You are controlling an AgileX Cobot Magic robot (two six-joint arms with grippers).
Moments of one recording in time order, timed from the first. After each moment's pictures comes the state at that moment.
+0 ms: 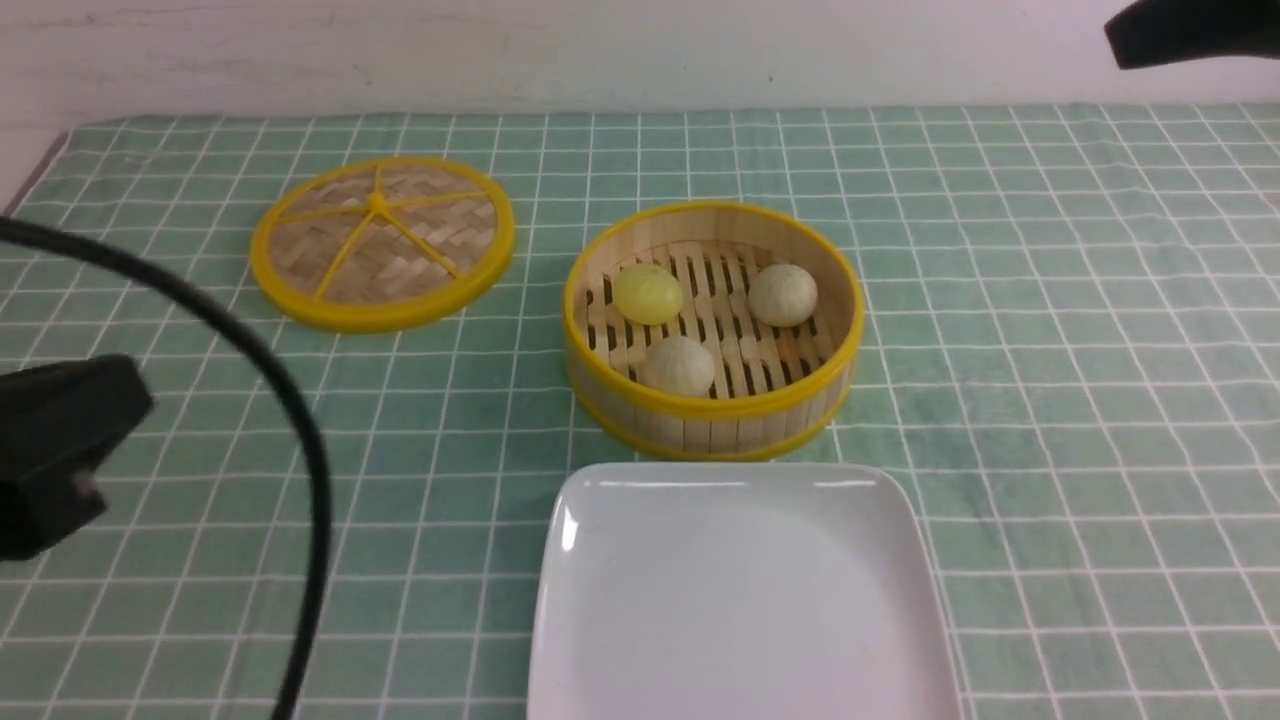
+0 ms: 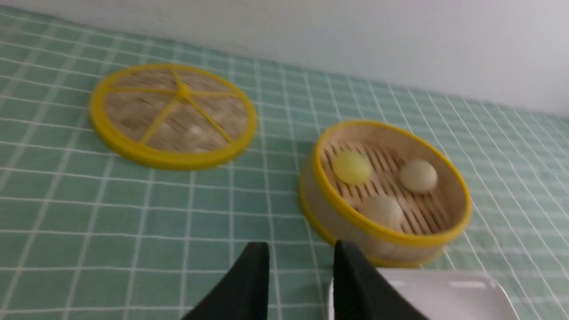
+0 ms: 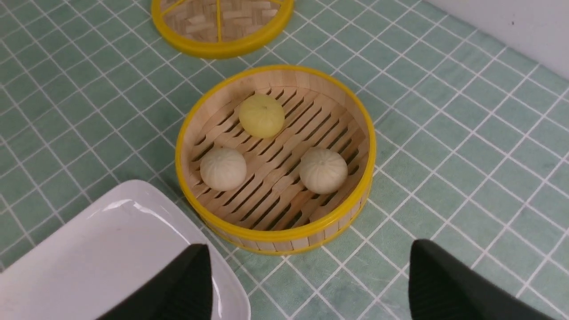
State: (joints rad) right arm -0.06 1.56 -1.72 0.73 1.21 -0.85; left arm 0.09 0.58 -0.65 -0.73 0.63 0.46
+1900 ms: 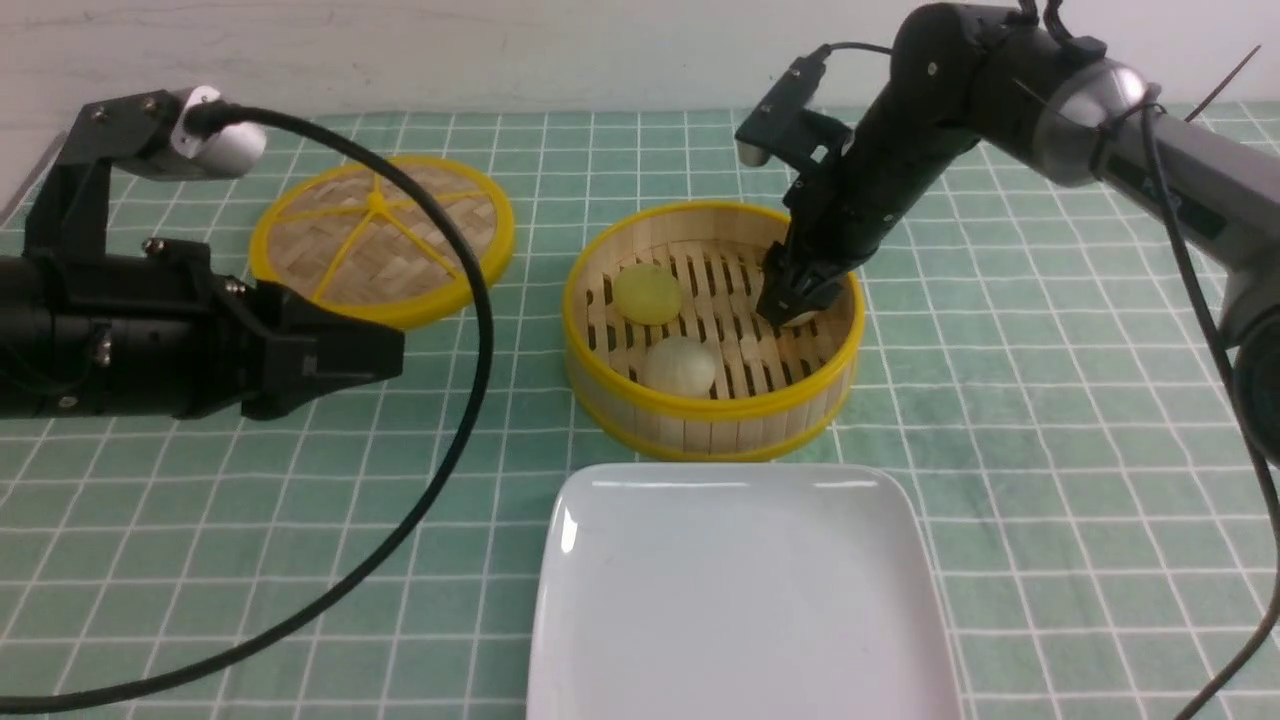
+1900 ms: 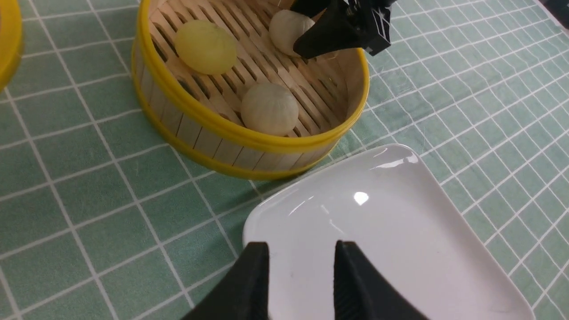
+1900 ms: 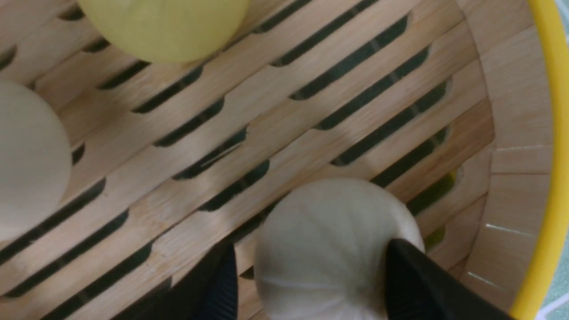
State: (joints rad) right arm 0.34 2.35 -2.17 0.27 1.04 -0.73; left arm 0.09 1.25 -0.86 -1.09 0.88 1.11
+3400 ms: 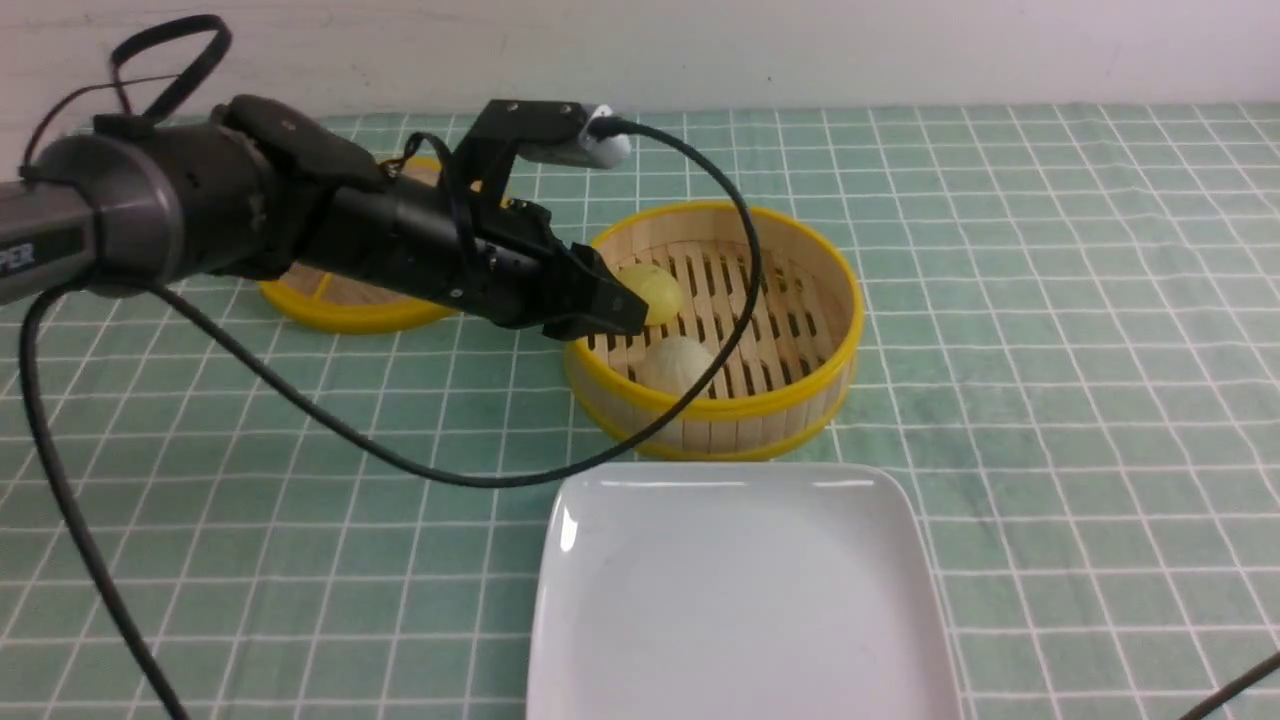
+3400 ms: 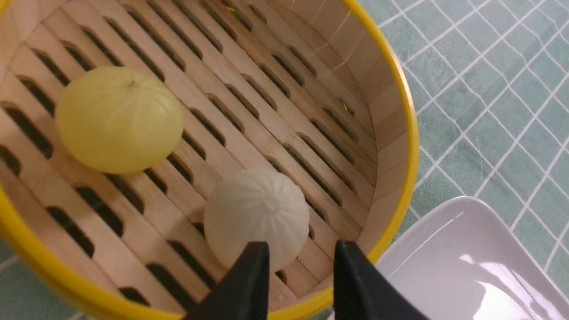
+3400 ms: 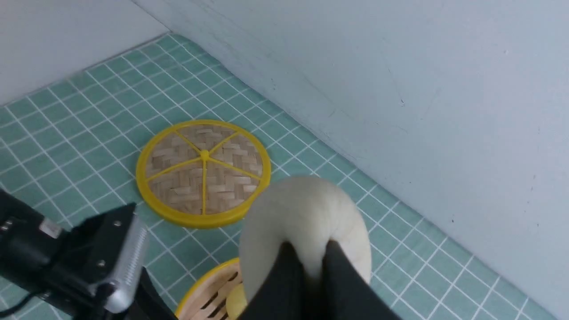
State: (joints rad) right arm 0.34 1.85 -2.59 0.36 1.27 -0.36; left arm -0.29 1.88 -1.34 -1.03 0.69 1.06
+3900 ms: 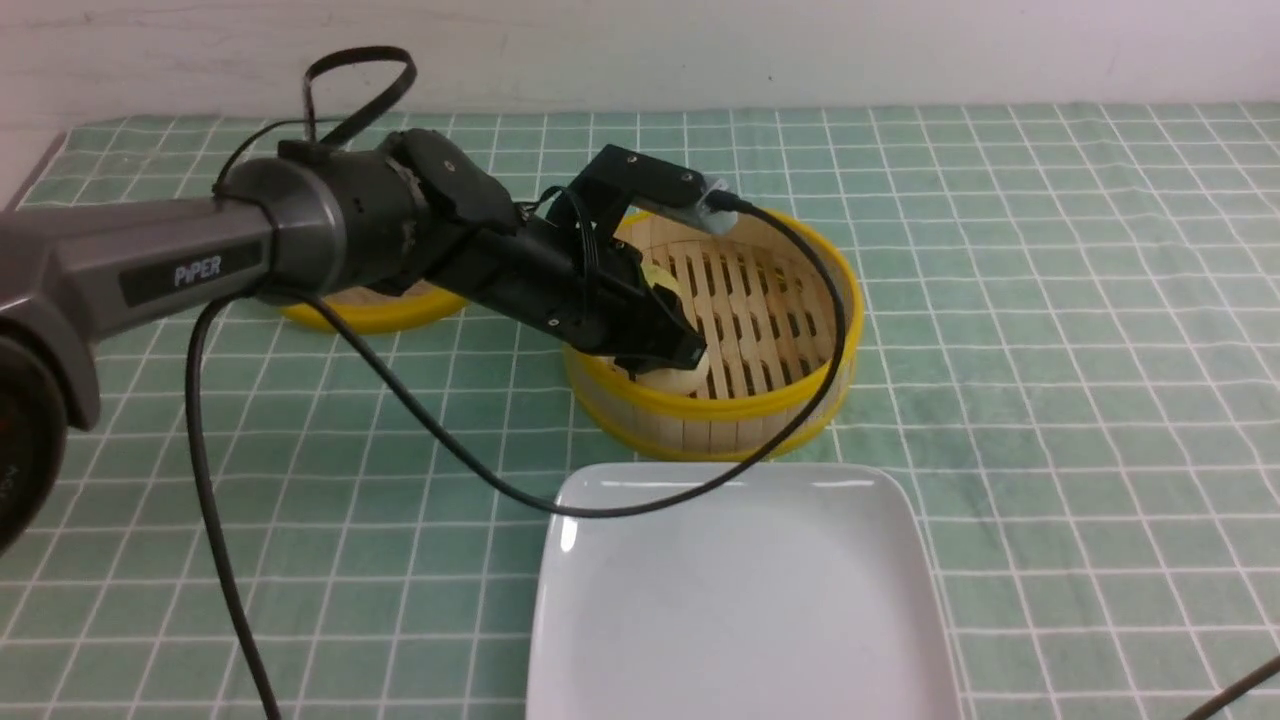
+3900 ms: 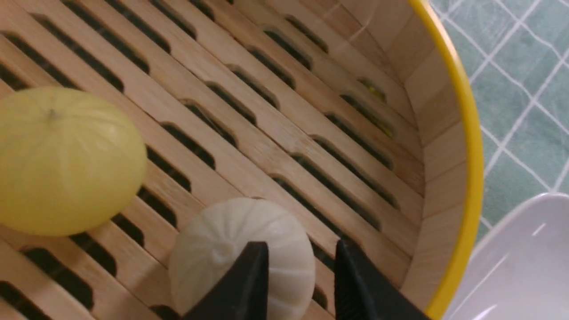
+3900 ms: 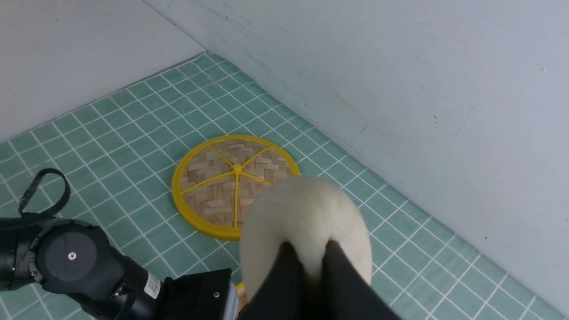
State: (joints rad) right arm 0.34 1.85 -2.59 0.41 1.27 -0.36; left arm -0.40 2.01 -1.45 -0.86 0.57 0.98
